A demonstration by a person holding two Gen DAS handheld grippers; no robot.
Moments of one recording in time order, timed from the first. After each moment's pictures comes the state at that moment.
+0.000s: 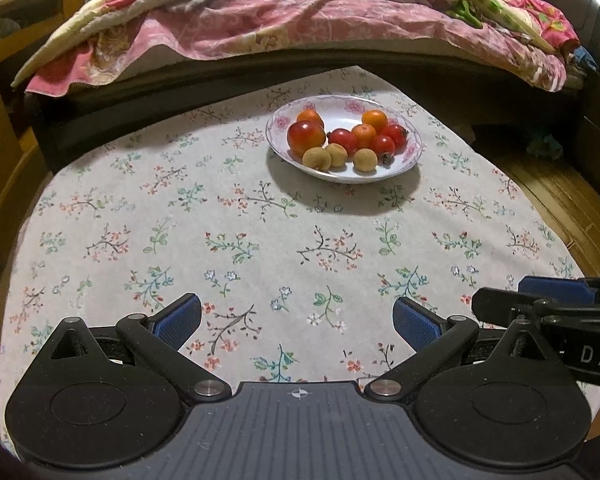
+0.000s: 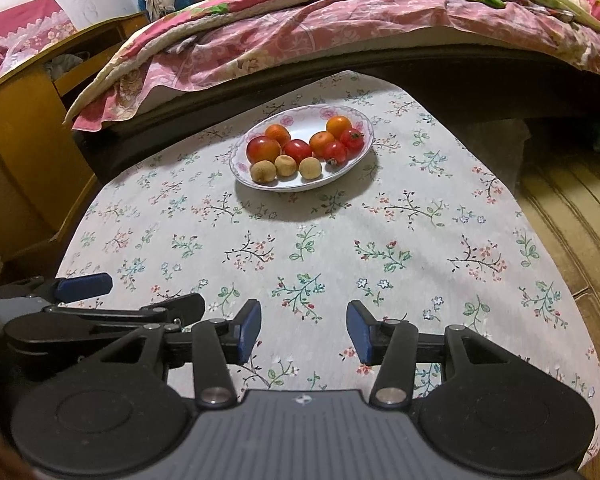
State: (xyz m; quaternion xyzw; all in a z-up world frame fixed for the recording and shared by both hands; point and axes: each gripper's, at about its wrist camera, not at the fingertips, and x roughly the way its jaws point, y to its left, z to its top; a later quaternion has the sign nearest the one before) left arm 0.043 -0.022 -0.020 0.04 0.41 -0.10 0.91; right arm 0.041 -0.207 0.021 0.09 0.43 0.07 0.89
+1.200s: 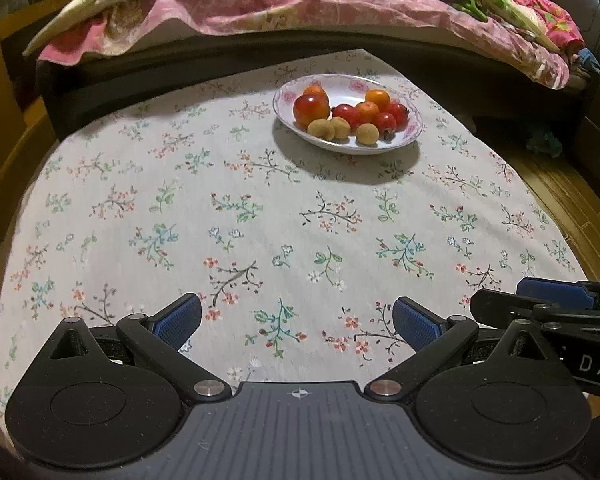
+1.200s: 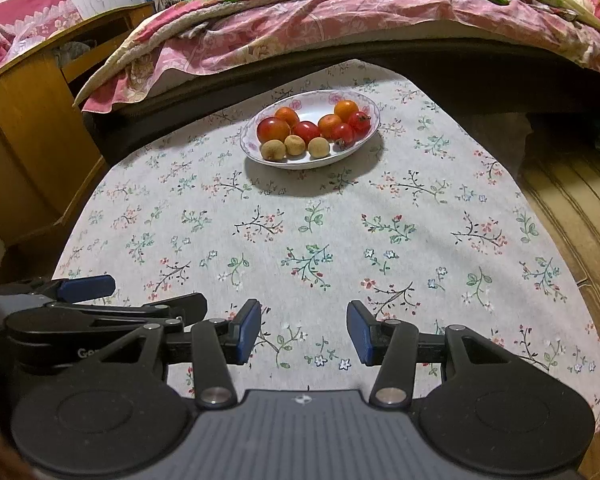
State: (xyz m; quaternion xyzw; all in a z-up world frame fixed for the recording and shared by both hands) left arm 0.022 -0.015 -0.025 0.02 0.43 -0.09 0.90; right arm 0.021 -0.200 0.017 0.07 0.44 0.08 0.89
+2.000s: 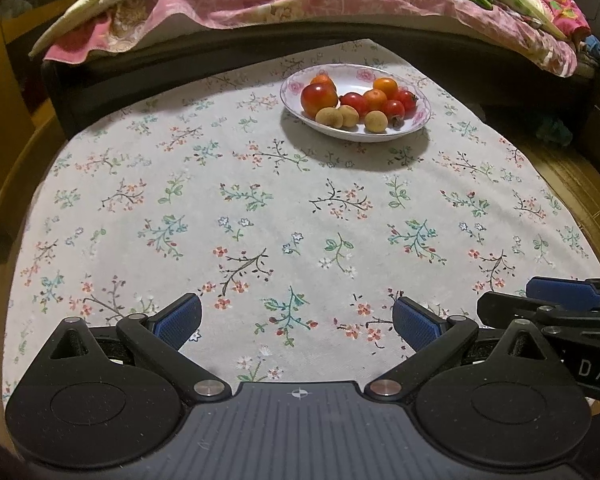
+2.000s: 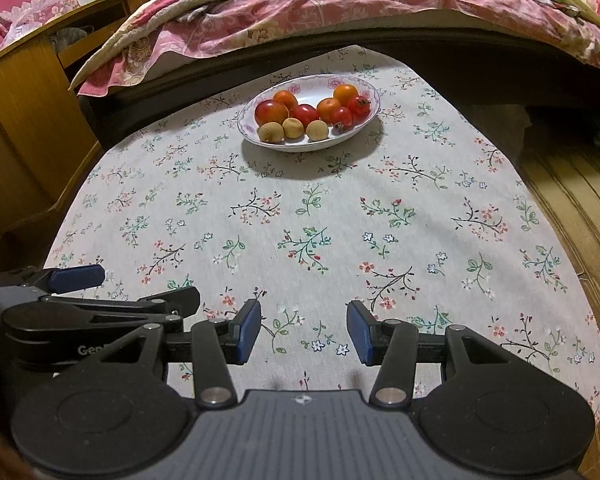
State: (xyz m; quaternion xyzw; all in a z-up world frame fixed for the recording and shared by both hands) left arm 0.019 -0.017 -0.029 0.04 0.43 -0.08 0.90; right arm 0.020 -0.197 0.010 0.06 0.46 0.08 0.88
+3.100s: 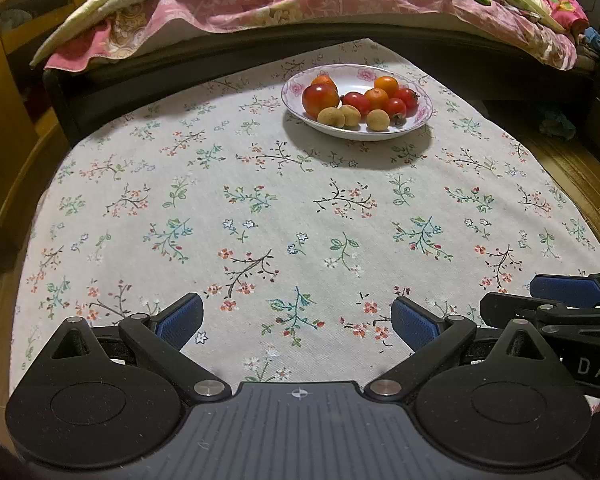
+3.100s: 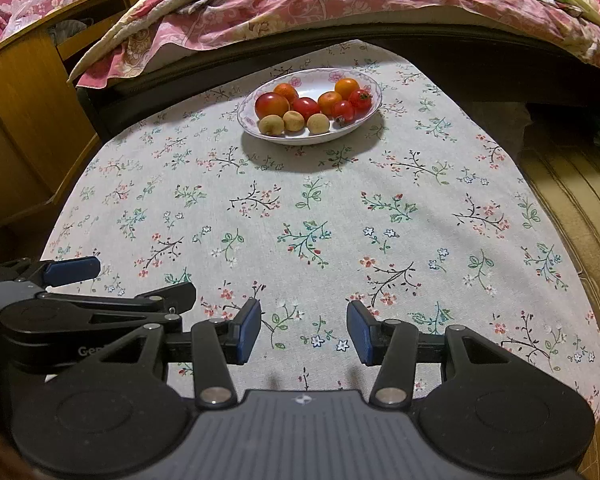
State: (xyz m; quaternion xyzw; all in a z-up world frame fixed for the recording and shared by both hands) left arm 0.018 -0.017 -0.031 0.06 0.43 -0.07 0.90; right arm 0.020 -0.196 0.007 0.06 0.46 0.08 0.88
